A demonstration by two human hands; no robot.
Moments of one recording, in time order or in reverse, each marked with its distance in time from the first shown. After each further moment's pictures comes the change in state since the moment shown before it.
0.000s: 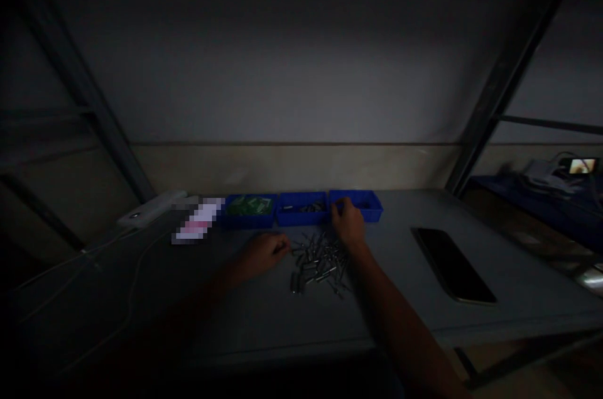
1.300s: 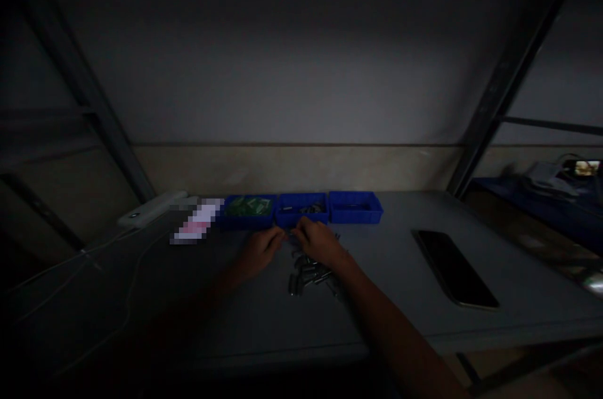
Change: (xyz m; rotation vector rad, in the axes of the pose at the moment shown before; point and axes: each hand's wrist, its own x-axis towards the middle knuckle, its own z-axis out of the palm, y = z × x) left_hand 0.001 -0.002 0.004 -0.176 0.233 -0.013; right_hand -0.035 -0.040 0.012 0.134 -0.451 -0.467
